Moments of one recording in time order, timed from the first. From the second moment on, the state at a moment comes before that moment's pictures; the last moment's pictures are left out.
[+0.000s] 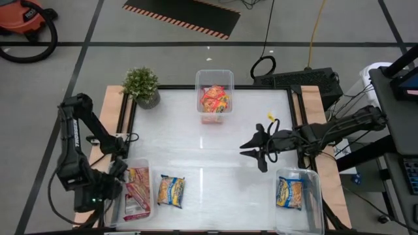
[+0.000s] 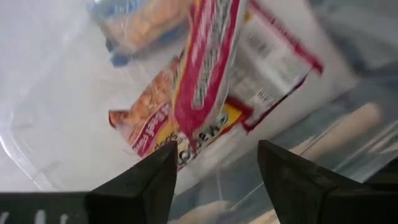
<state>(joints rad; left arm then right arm) -1.27 1.22 1.14 -1.33 -0.20 -0.65 0.26 1.01 0.77 -0.24 0.18 0.33</state>
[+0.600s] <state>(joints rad) -1.16 1.24 1.24 -1.11 -0.65 -0.75 0.26 1.09 0.70 0.08 0.15 0.35</state>
